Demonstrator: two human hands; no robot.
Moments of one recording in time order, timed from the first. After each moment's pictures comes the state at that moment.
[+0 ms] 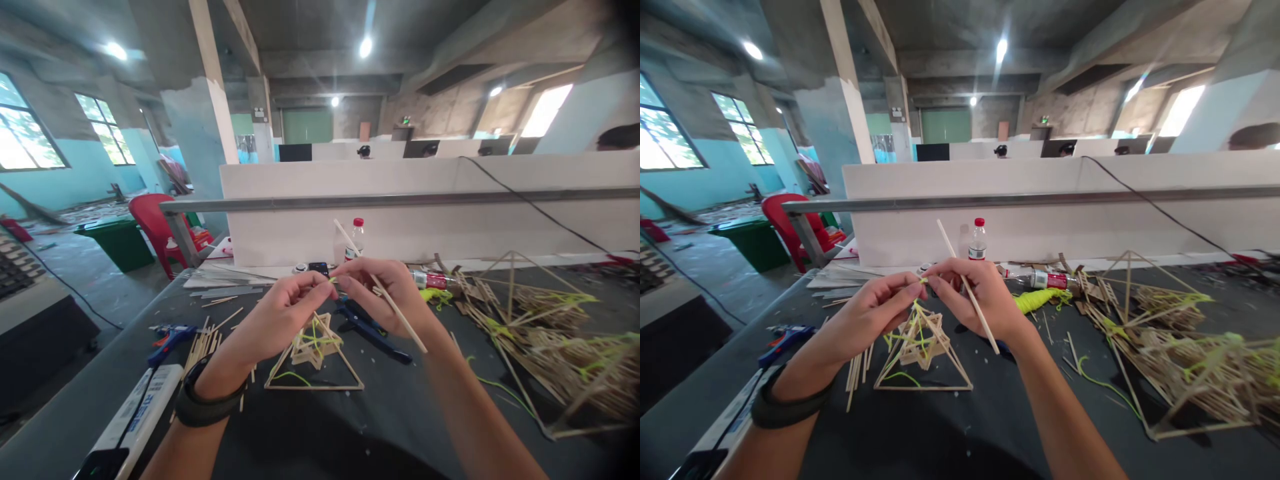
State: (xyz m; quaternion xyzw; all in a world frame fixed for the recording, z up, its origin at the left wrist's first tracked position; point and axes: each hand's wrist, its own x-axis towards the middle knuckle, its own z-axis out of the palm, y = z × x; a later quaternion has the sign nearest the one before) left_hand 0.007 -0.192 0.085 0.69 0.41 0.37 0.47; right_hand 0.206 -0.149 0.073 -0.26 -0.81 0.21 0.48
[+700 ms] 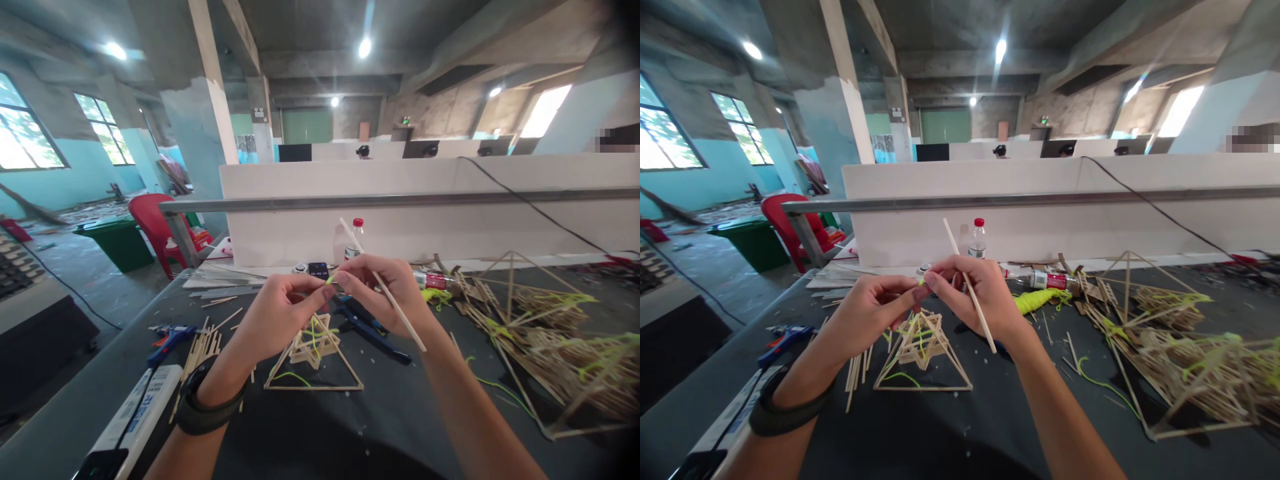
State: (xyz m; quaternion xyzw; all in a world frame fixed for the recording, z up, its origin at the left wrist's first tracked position) left_hand 0.010 -0.188 0.080 0.69 0.44 0.42 0.39; right_hand 0.203 -0.152 0.075 -0.30 -0.79 0.18 0.50
